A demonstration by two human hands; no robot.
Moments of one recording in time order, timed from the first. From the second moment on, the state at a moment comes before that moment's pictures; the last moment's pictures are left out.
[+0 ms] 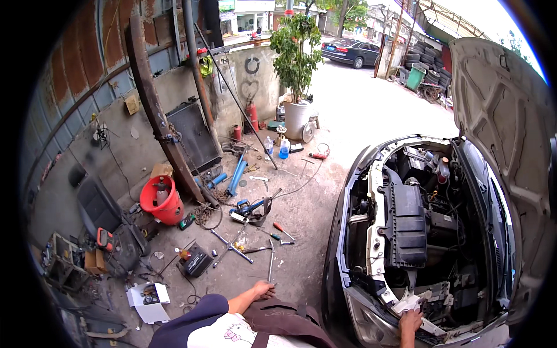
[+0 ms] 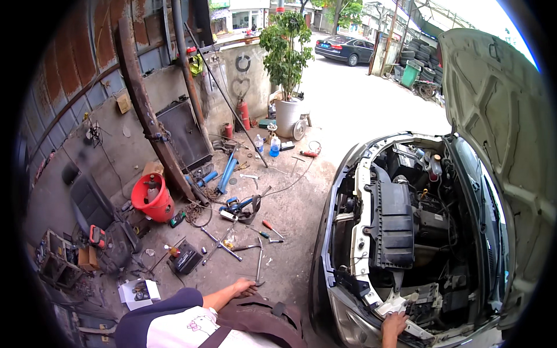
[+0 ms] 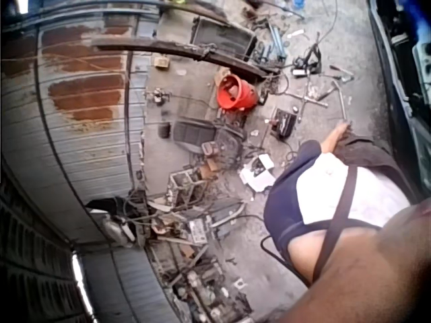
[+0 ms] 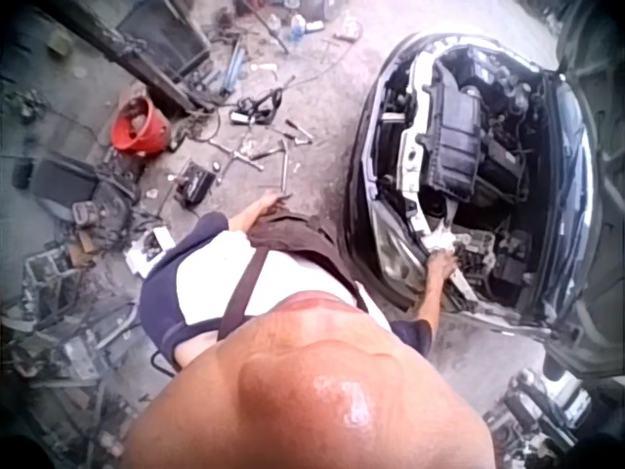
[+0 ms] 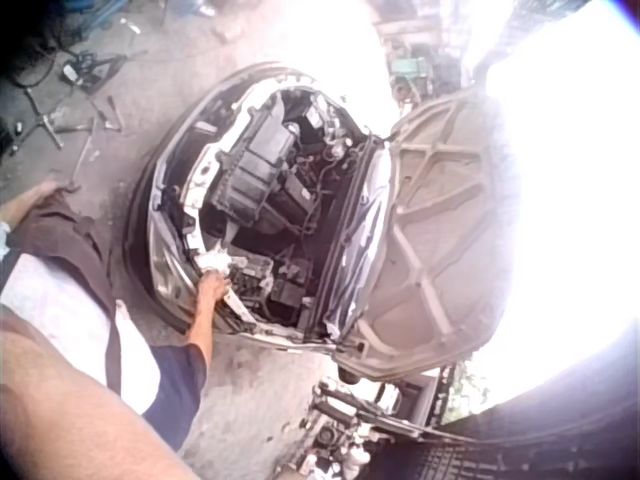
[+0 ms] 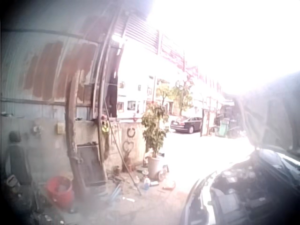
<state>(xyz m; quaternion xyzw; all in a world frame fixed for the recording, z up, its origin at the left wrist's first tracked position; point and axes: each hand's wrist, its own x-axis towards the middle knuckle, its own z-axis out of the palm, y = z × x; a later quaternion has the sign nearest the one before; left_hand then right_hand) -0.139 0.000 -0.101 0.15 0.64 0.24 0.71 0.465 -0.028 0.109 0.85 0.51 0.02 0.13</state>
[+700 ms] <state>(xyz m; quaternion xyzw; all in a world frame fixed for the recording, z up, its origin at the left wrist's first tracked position) -0.120 -0.011 -0.088 0.15 0.65 0.23 0.71 0.484 -0.024 0.056 0.92 0.38 0.02 0.08</state>
